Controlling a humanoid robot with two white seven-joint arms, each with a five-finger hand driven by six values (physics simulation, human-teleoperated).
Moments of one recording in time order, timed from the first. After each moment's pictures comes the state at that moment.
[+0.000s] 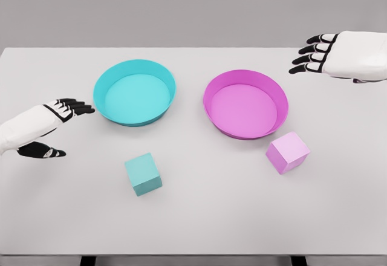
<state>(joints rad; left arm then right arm) -0.01 0.86 -0.10 -1.62 -0.31 -0.61 -0.33 -0.88 -1.14 0.67 -1.76 0.42 -0.61 0.61</state>
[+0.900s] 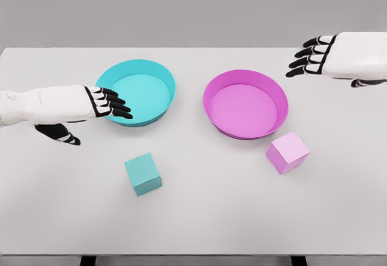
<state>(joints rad) -0.57 1.05 -0.58 -1.76 -0.09 -0.61 -0.61 -1.01 -1.18 0.84 -1.76 0.27 -0.61 0.61</state>
